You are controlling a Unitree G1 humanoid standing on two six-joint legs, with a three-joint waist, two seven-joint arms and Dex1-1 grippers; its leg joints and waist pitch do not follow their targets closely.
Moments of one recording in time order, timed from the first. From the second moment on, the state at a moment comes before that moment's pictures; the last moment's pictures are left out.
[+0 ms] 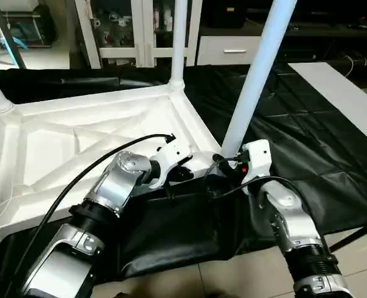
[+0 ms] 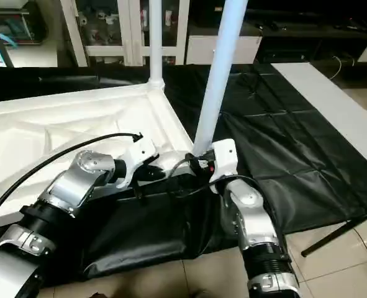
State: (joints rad) left arm -0.65 0.24 -0.32 0.46 0.12 0.42 -0.89; right arm -0.38 -0.09 0.01 0.45 0.10 0.10 0.39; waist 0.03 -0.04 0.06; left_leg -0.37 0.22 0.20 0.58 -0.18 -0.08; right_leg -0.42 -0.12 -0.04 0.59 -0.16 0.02
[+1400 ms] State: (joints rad) left arm -0.57 0.48 -0.43 0.32 0.01 0.24 -1.37; right arm -0.31 -0.52 0.17 0.20 0.33 0.23 1.24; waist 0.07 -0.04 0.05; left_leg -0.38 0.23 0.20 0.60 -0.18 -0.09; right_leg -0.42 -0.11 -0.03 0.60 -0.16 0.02
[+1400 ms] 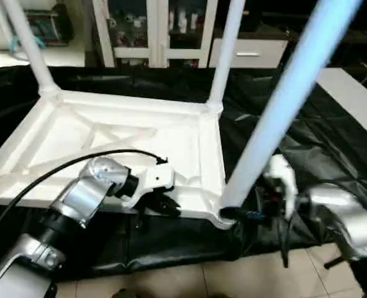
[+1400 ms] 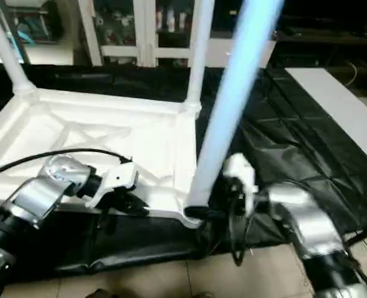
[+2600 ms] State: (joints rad) left arm -0.59 0.47 -0.45 0.37 0.01 0.21 -1.37; right arm -0.39 -0.54 0.23 0.38 0.24 0.04 1.37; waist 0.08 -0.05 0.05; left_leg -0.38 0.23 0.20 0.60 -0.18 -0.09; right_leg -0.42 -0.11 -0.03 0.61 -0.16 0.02
